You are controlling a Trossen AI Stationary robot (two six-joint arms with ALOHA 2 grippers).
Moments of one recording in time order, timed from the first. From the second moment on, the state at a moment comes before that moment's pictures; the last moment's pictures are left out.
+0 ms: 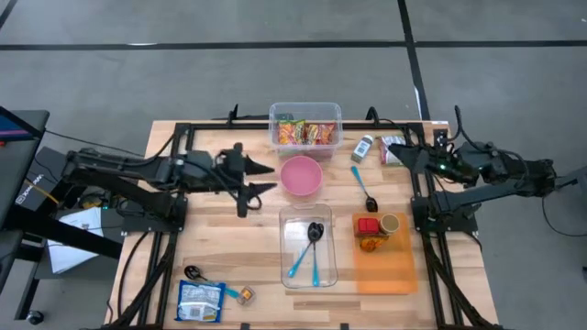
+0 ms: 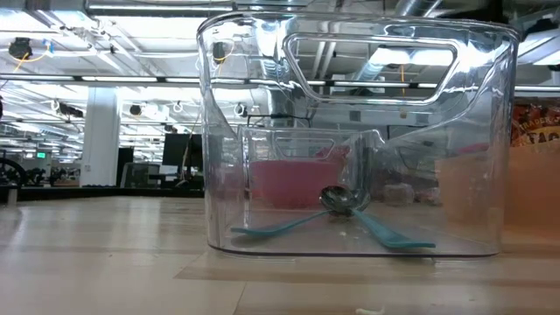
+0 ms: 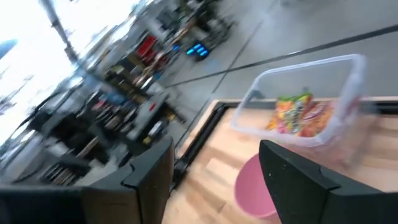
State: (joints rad) left arm -0.15 1.09 1.05 -0.11 -0.32 -0.14; right arm 0.12 0.50 0.82 -0.49 0.65 0.91
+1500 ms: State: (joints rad) left arm -0.15 1.03 0.93 0.12 -0.33 -0.16; right arm -0.83 1.32 1.34 -1.01 0.21 1.09
